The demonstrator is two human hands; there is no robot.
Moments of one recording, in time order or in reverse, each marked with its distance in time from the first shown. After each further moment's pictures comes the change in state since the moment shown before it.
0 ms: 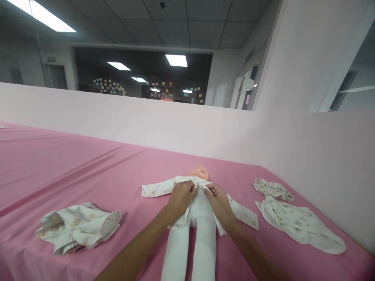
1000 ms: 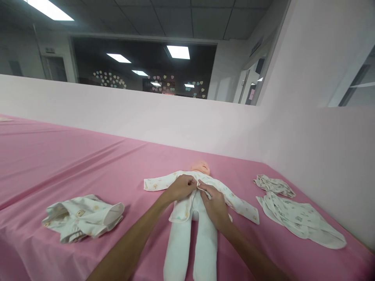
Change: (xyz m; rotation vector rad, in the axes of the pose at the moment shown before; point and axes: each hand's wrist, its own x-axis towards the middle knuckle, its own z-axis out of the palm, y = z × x) left_hand 0.009 -0.013 -0.020 -0.425 -0.340 -0.105; right_hand -0.016 0.004 0.018 -0.294 -0.001 -0.251
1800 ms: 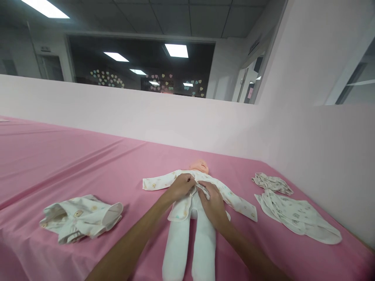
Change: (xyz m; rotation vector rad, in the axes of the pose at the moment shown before) left_hand 0.006 -0.005 0.008 -0.145 0.045 -0.089; right_hand -0.005 -0.001 0.000 -0.106 0.027 0.001
